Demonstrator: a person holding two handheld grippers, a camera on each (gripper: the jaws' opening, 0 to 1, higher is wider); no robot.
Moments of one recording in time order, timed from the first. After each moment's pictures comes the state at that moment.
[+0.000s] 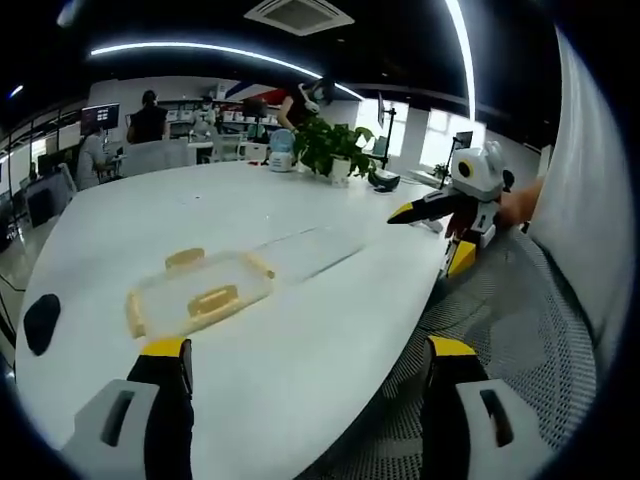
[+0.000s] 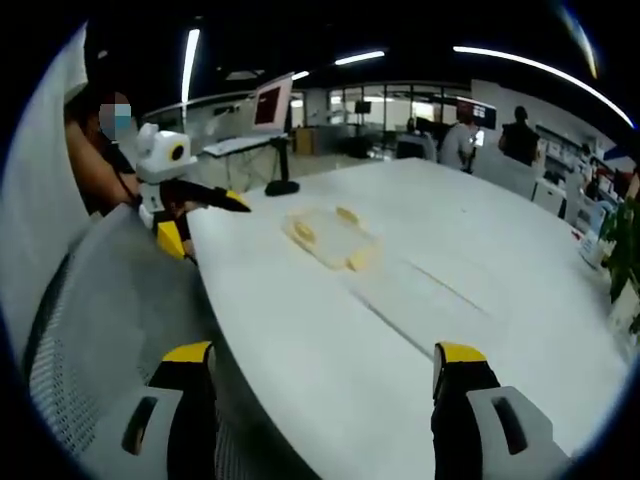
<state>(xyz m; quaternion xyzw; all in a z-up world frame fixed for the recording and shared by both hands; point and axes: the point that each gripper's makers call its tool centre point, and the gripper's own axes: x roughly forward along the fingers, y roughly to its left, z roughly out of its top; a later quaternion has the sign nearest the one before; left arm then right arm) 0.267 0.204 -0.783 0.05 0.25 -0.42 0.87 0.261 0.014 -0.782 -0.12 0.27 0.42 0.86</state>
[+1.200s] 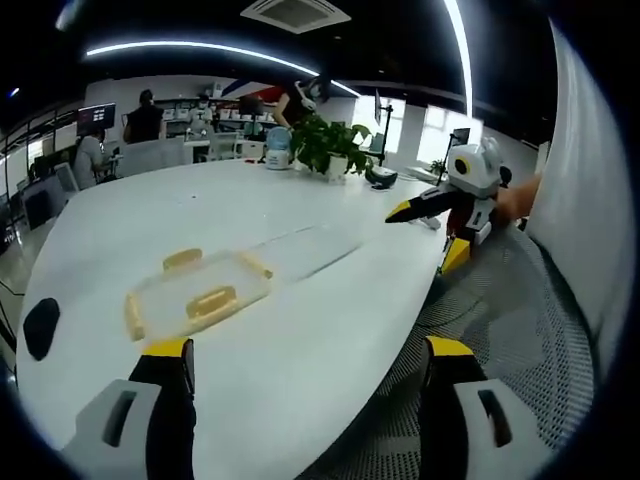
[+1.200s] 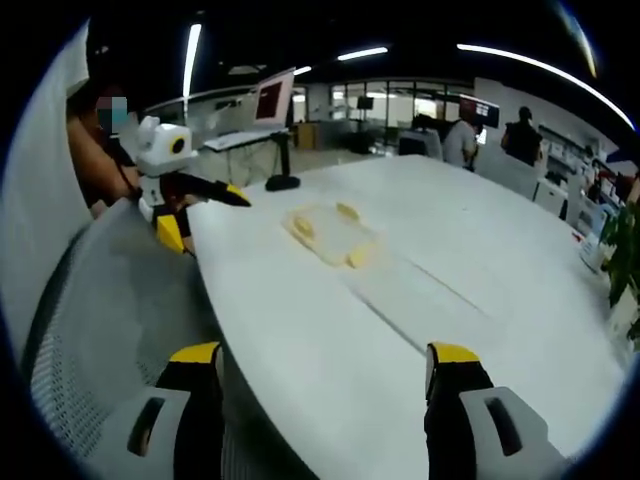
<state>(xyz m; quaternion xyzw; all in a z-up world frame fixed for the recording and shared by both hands) 0.268 0.203 -0.781 0.05 0.26 -0.43 0.87 0.262 0.012 -0.783 -0.13 0.27 0.42 0.86</state>
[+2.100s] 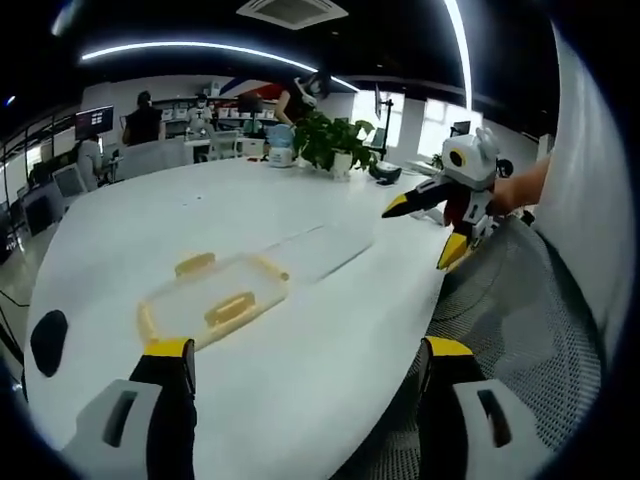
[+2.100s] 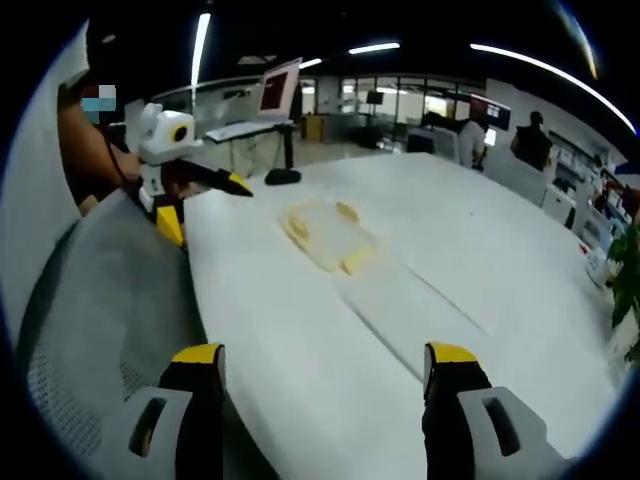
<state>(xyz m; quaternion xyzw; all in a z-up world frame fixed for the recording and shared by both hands) 0.290 0.216 -0.782 0.07 0.26 -0.42 0.87 0.288 0.023 -0.785 -0.15 0.28 0.43 0.84</state>
